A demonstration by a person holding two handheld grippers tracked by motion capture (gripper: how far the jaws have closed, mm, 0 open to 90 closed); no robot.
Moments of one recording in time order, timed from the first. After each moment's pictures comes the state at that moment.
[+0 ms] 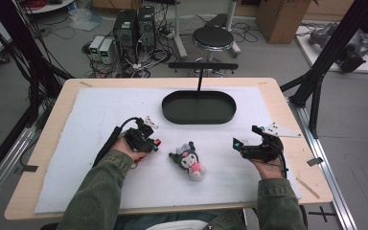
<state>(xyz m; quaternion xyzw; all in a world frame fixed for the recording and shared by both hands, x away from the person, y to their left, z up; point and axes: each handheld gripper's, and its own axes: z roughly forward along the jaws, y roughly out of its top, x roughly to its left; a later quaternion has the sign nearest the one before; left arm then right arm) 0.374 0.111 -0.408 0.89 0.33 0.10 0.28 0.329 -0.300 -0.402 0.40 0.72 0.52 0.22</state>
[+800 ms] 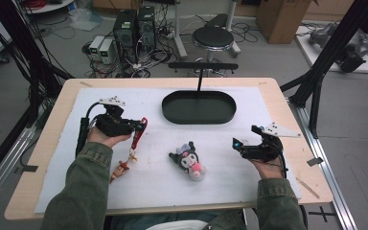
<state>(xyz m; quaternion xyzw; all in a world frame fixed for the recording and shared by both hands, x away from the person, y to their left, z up) 0.369 0.178 -0.340 0.80 0.39 0.06 0.46 0.329 -0.299 -0.403 0.40 0.72 0.52 0.22</state>
